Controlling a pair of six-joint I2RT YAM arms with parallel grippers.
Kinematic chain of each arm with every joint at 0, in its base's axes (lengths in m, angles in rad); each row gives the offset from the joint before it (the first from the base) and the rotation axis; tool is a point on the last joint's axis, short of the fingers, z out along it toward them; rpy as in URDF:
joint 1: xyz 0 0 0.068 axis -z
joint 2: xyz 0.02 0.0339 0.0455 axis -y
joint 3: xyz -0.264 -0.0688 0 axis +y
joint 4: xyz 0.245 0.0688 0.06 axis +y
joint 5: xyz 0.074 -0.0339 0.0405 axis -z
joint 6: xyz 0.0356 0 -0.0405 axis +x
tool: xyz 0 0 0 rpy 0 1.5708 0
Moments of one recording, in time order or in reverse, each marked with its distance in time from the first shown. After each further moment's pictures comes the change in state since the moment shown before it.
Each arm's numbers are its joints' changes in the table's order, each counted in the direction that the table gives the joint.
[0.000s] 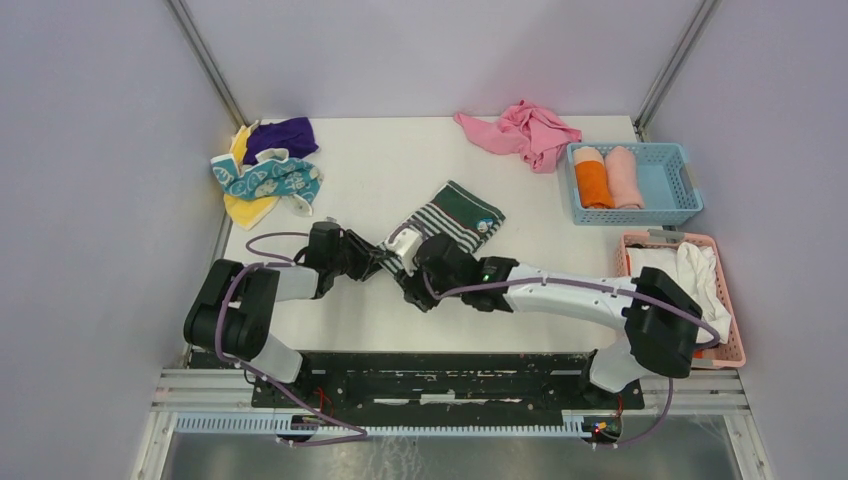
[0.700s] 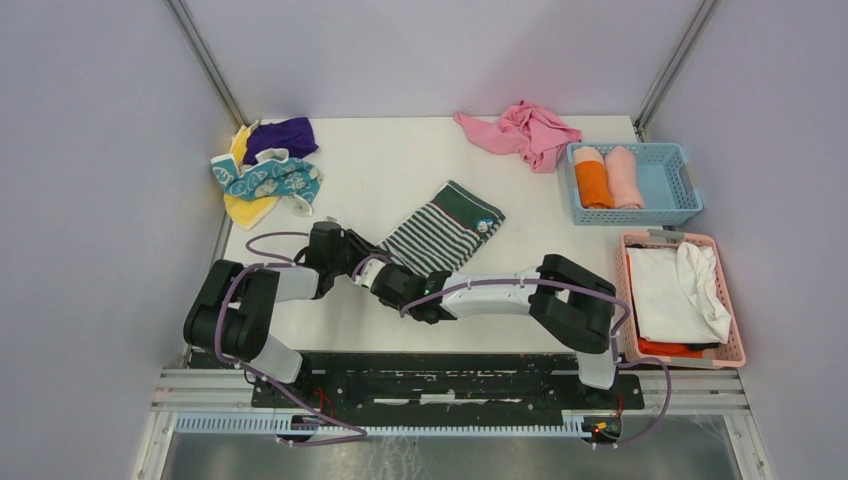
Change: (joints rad) left arm 0.011 0.006 -0.001 0.004 -0.014 0.000; right arm -0.169 -0.386 -0.193 0.135 0.494 -0.228
